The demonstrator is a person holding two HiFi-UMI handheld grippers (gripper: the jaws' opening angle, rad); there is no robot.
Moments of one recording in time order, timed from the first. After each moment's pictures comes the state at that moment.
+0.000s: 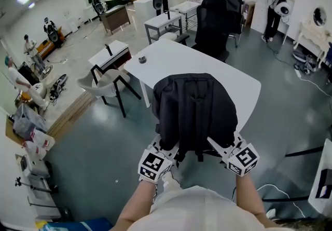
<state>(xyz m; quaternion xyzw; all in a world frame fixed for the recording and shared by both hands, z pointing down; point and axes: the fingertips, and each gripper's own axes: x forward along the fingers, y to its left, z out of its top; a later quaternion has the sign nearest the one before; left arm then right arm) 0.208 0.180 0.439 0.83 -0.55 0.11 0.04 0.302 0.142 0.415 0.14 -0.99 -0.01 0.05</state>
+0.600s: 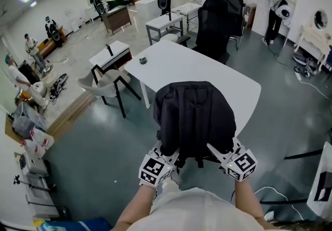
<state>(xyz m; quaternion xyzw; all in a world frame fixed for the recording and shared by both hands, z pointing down) 0.217 0.194 0.456 0.83 -0.55 0.11 0.07 0.311 0.154 0.431 0.14 -0.99 0.01 0.07</state>
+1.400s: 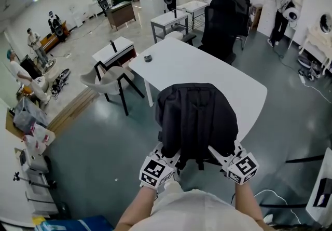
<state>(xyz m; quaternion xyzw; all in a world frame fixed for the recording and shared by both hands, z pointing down) 0.189 0.188 0.466 0.82 -0.56 0.11 0.08 0.282 0.147 0.440 0.13 -0.99 0.02 0.07</state>
